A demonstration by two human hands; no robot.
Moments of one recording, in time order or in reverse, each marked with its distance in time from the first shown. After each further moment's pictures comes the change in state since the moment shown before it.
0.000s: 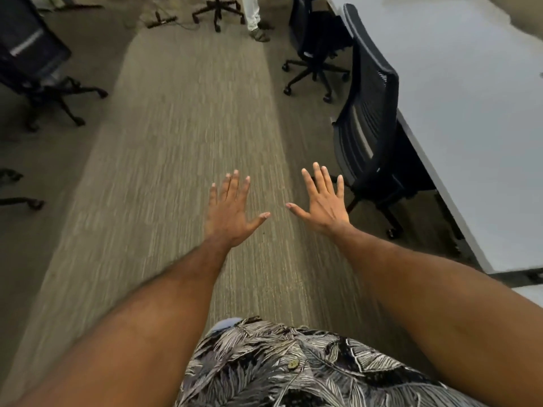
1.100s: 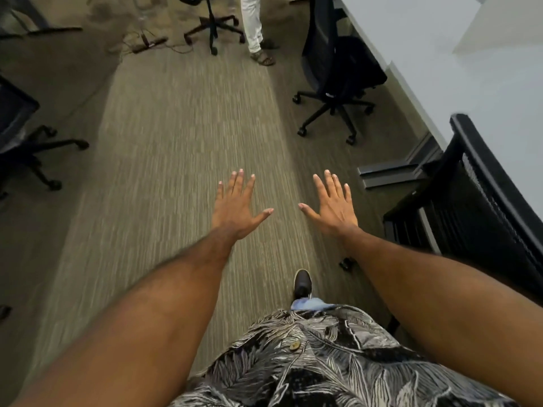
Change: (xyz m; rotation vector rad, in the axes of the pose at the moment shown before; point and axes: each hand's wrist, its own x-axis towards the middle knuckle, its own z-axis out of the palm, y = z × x) left_hand 0.634 -0.205 0.018 0.015 -0.138 0.030; right_hand 0.637 0.044 -0.005 0.124 -0.046 0.117
